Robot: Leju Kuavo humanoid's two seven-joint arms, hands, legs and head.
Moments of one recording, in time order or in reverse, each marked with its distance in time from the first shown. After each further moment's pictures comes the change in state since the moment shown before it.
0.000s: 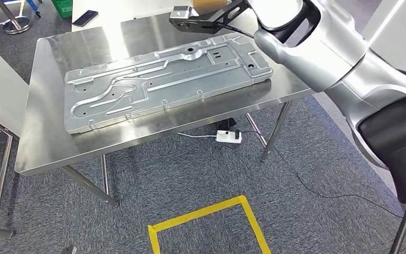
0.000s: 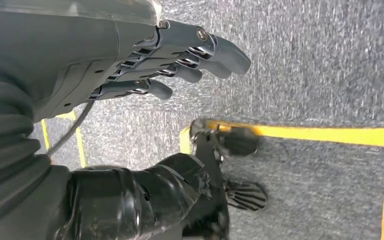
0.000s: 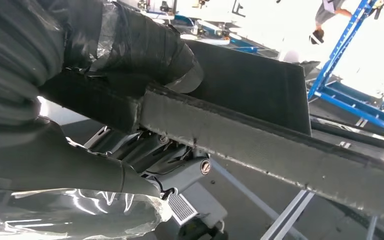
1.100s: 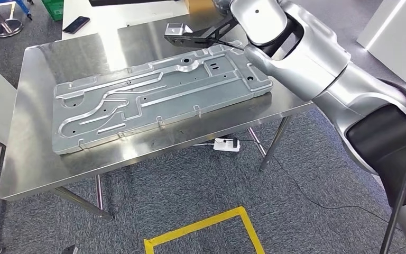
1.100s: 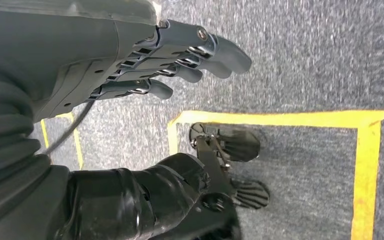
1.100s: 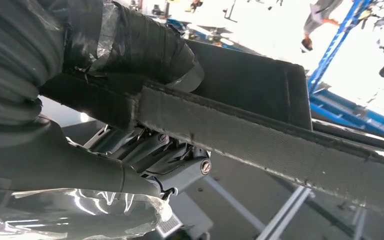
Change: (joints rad) left arm 0.000 0.001 -0.015 0.000 0.000 0.001 0.008; right arm 0.063 0.030 -0.003 0.026 0.033 -0.037 -0.007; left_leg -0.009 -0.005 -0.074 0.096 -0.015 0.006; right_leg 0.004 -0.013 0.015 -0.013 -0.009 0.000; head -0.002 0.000
